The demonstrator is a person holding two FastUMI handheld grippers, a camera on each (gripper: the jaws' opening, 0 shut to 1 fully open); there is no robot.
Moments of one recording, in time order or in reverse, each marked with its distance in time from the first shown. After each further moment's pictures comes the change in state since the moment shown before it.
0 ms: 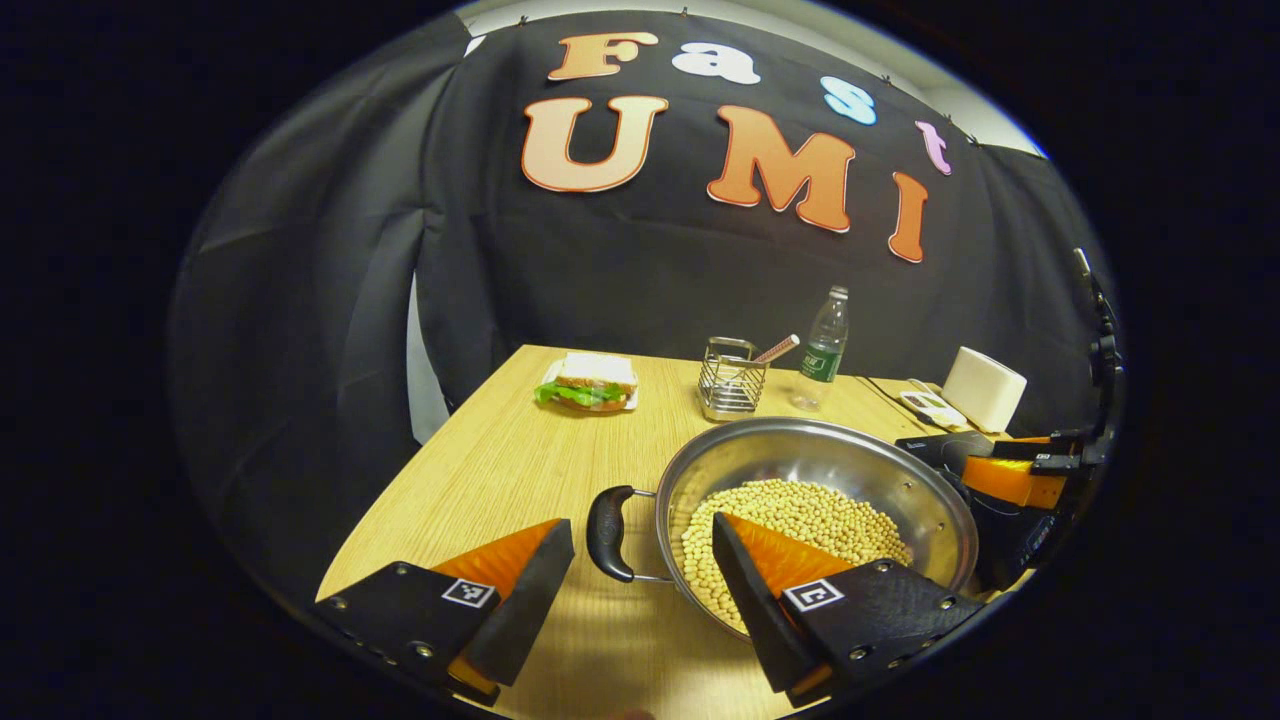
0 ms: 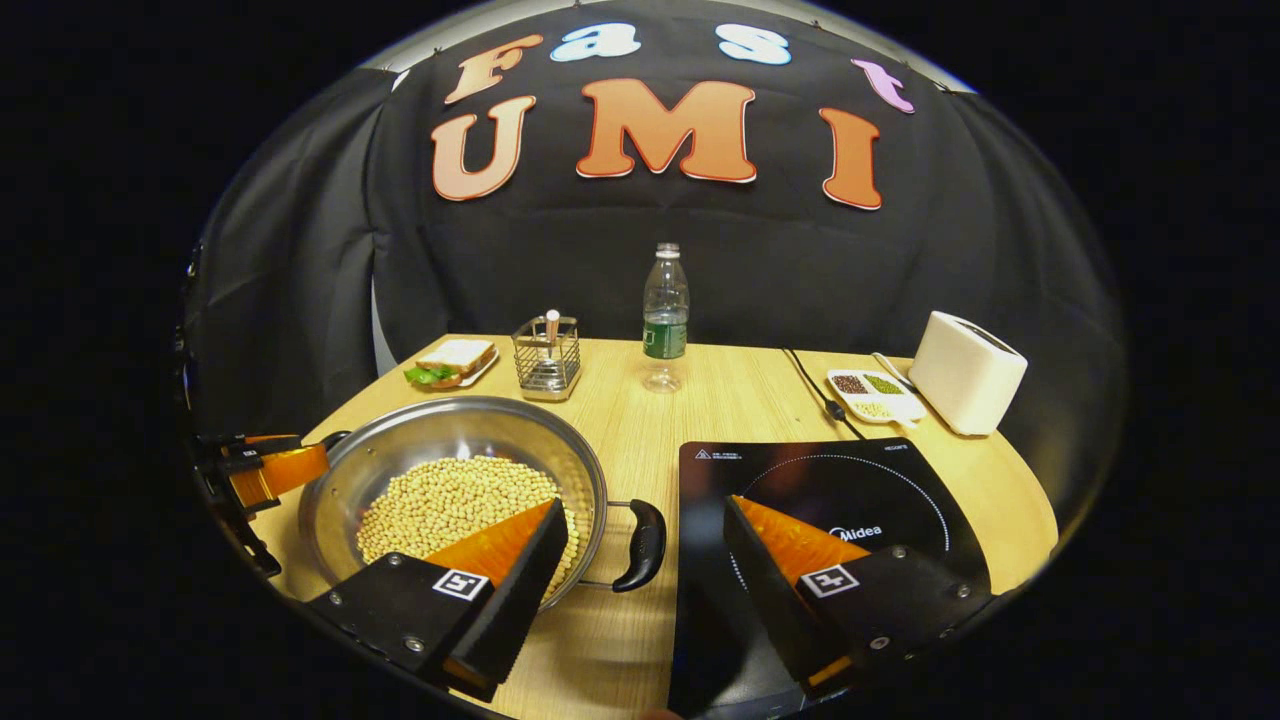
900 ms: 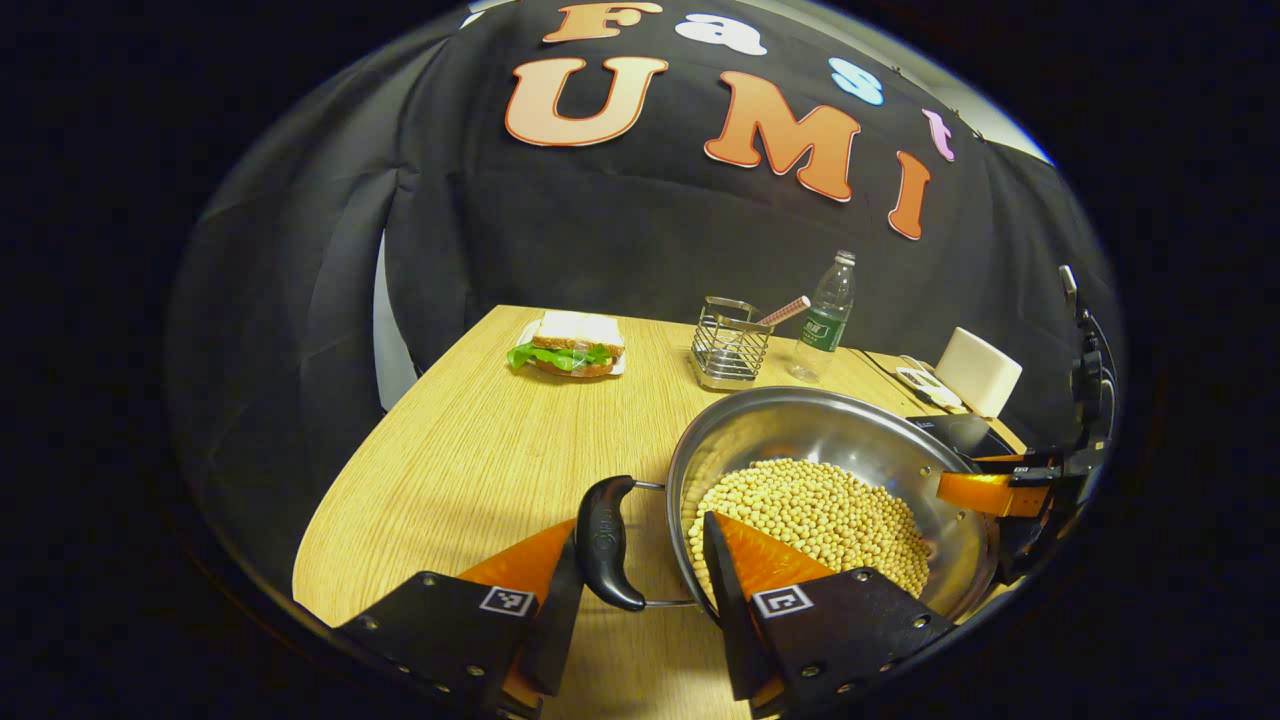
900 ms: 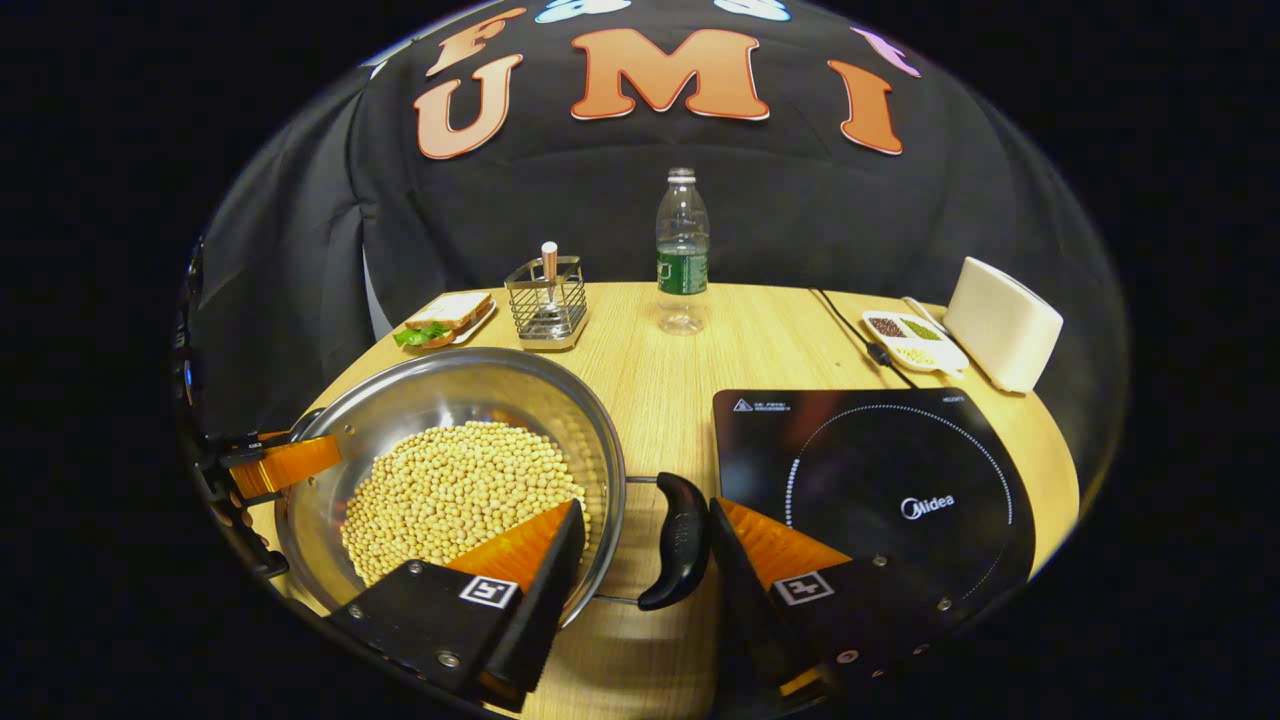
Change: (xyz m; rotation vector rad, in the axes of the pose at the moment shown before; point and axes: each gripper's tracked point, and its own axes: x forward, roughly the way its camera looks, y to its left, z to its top) left arm 0.036 0.006 -0.022 -0.022 0.101 -0.055; right arm 0.030 0.017 -0.037 0.048 0.171 0.037
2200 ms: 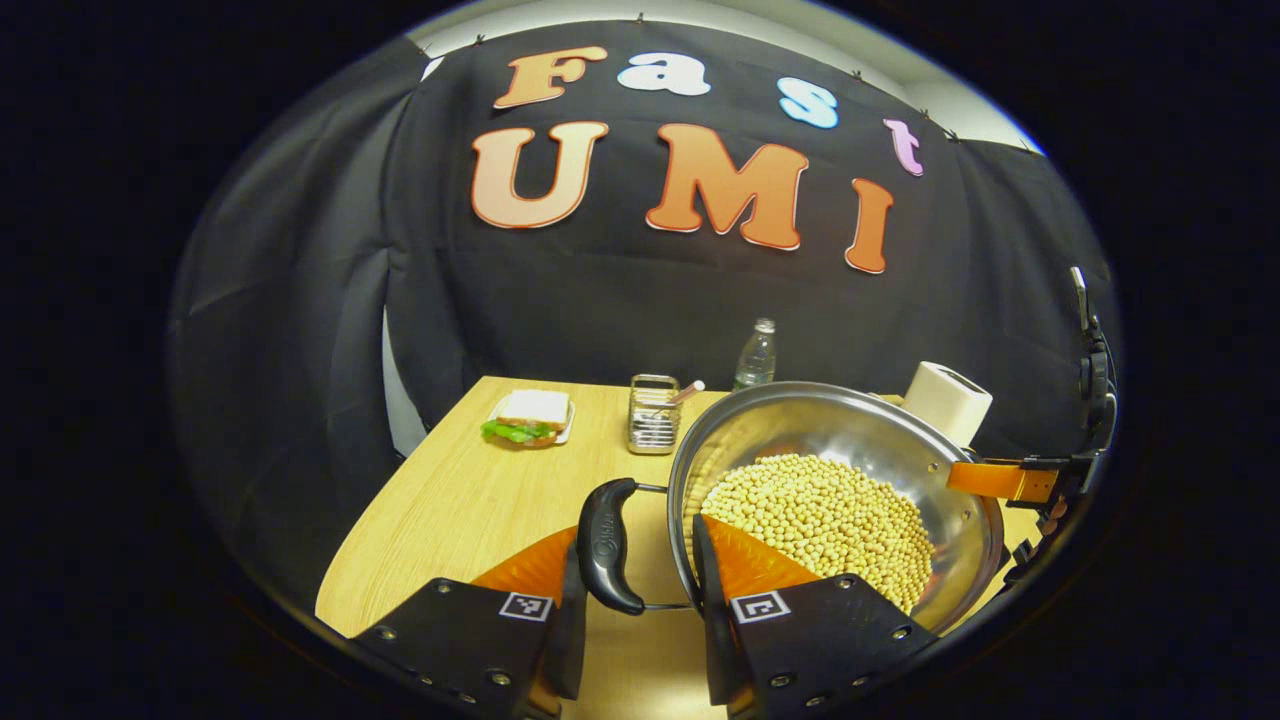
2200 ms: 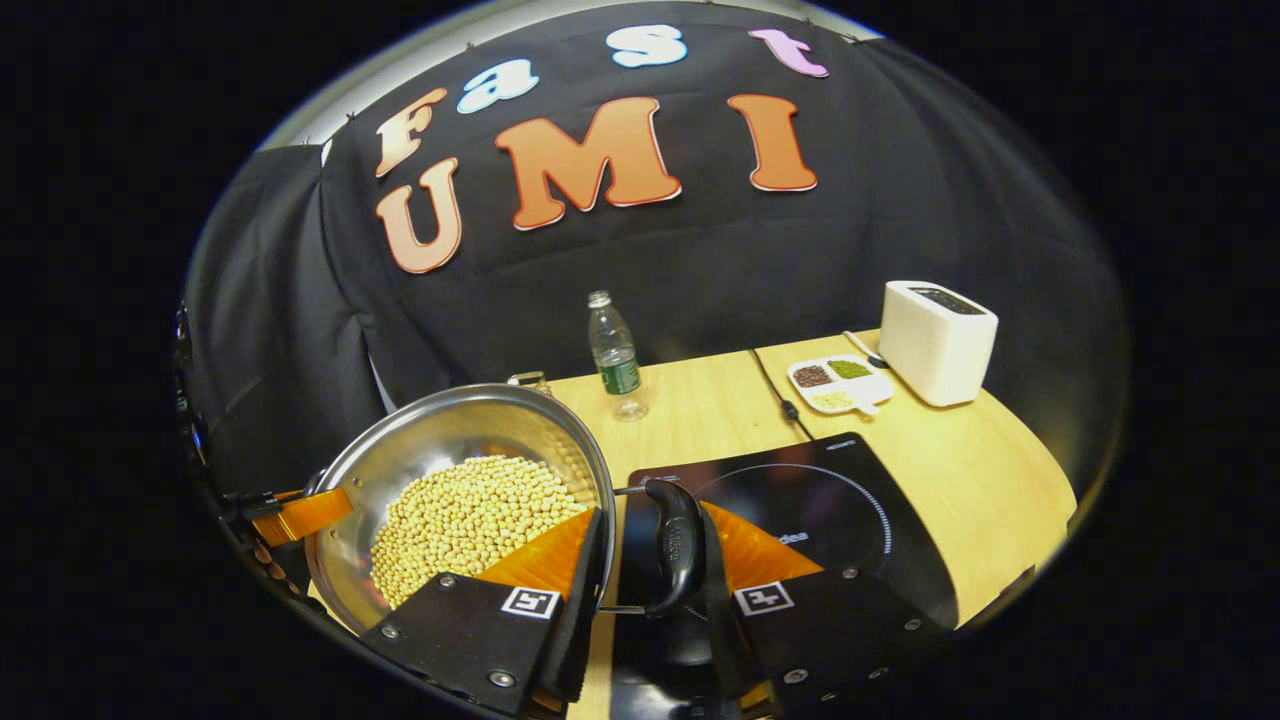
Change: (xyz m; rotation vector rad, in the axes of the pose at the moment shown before) left arm -0.084 -0.135 0.078 0.068 -0.127 0.033; right arm -0.116 -0.107 0.067 0.192 -0.209 0.017
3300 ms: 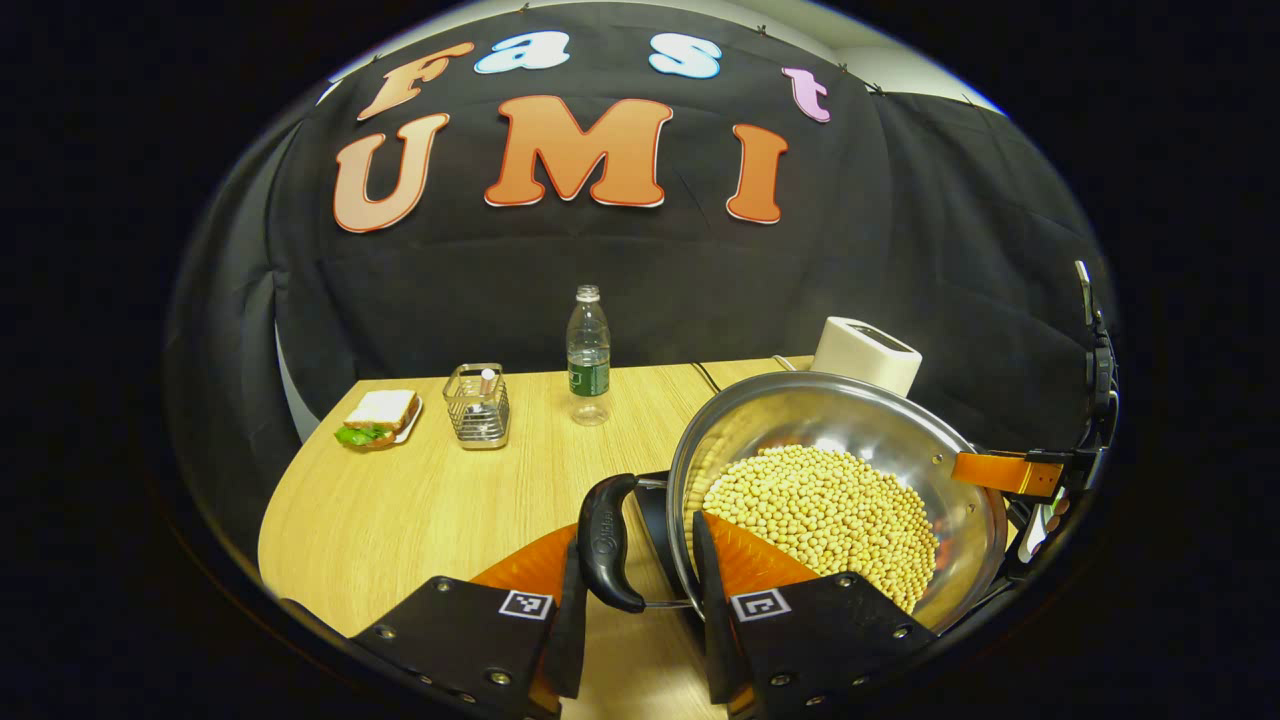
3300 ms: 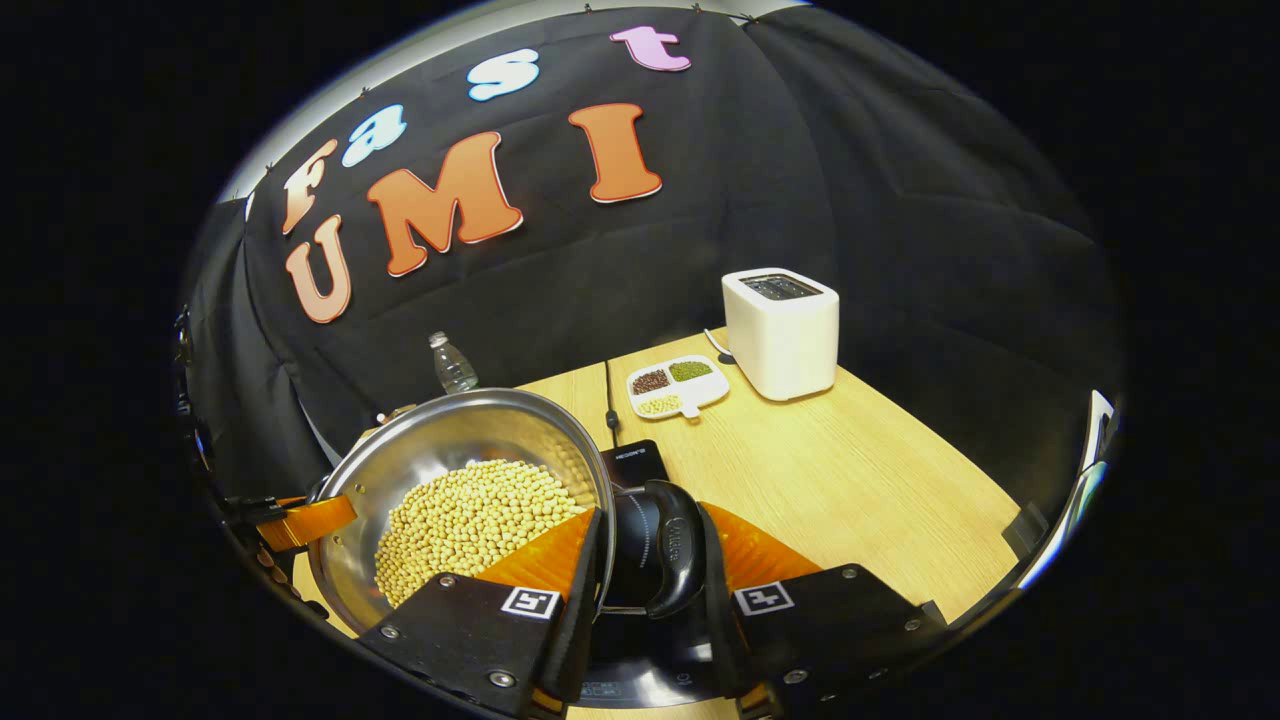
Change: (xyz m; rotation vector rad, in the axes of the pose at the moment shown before) left arm 0.048 -0.195 -0.024 0.100 0.106 -0.159; right arm -0.025 -0.185 -0.002 0.121 0.010 -0.176
